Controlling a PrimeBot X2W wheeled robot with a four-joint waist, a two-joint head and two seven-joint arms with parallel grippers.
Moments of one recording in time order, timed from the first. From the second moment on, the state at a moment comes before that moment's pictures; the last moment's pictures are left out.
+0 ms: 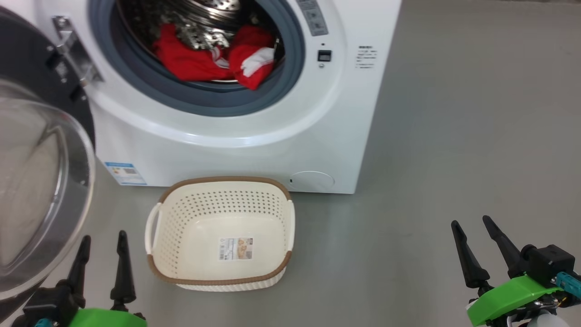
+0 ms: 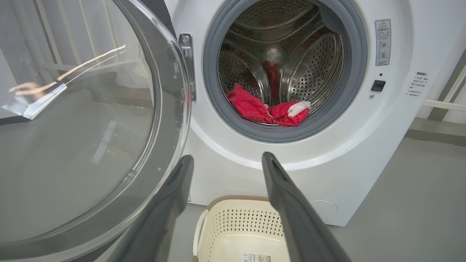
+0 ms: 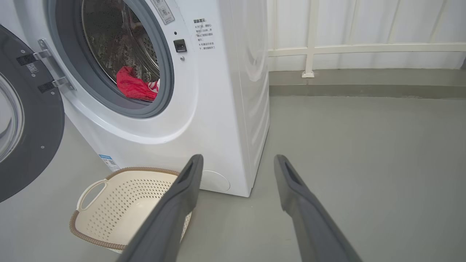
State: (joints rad) left arm -0.08 0.05 0.08 0.23 -0.21 -0.13 -0.26; right arm -0.10 -0.24 0.04 0.28 0.34 0.13 -0.25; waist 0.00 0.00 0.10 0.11
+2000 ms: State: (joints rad) left arm -0.05 0.07 -0.03 0.17 -0.29 -0.13 -0.26; right arm -0.10 -0.21 0.02 0.25 0.34 0.13 -0.25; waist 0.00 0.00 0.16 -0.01
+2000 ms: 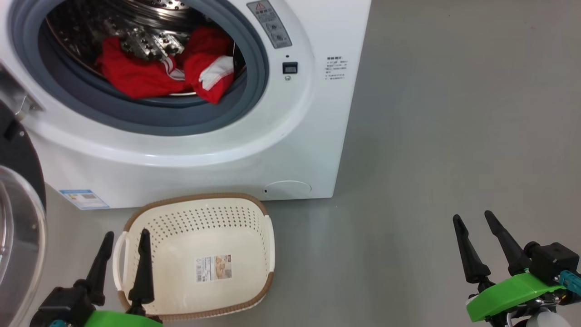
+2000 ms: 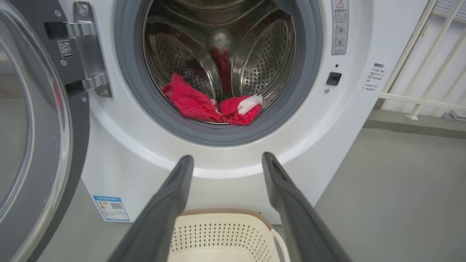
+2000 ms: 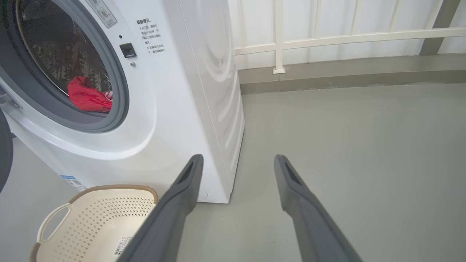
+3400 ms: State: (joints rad) left arm -0.69 0.10 -0.15 0.75 -0.29 -0.13 -0.26; right arm -0.19 -0.16 0.07 0.25 0.34 0.13 -0.25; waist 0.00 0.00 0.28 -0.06
